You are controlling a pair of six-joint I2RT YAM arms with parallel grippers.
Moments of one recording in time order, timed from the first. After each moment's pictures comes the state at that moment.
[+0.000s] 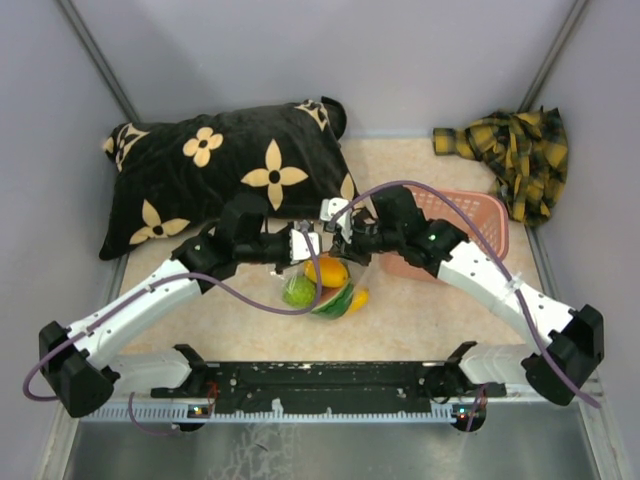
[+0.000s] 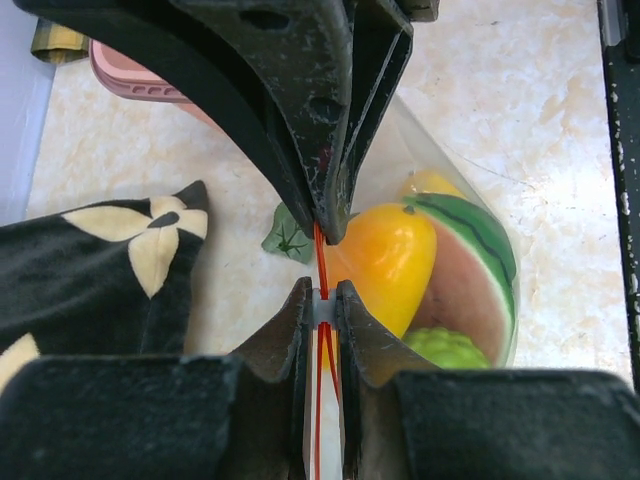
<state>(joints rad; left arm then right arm) -0.77 1.16 1.03 -0.37 0.52 0.67 0.72 1.23 1.12 -0.50 -0.53 -0.49</state>
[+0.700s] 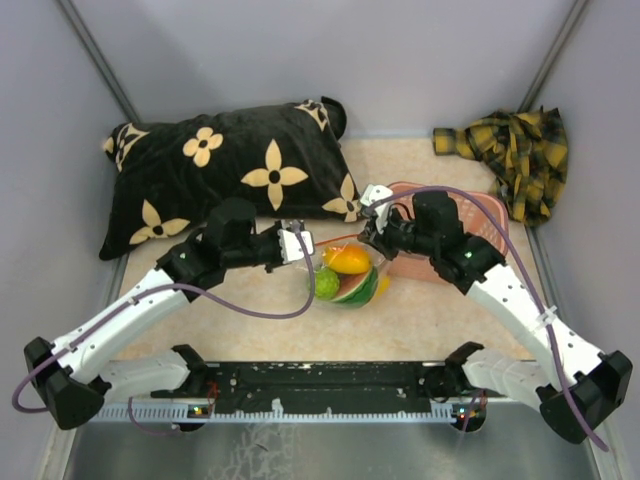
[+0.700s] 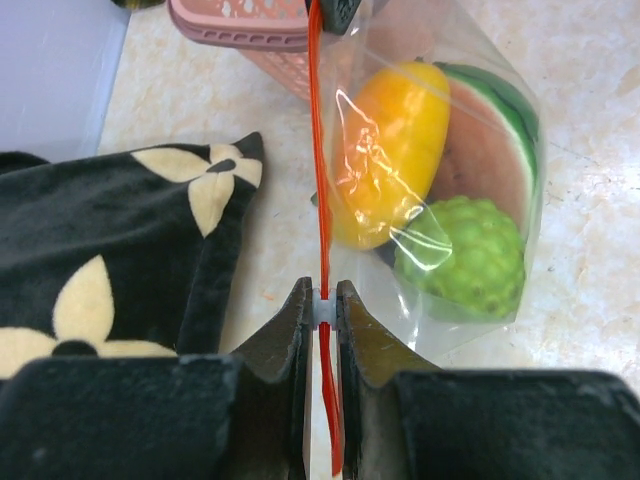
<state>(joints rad) -0.78 1.08 1.02 -0.41 0.34 0.66 0.59 1.02 1.00 -0.44 -0.39 -0.37</state>
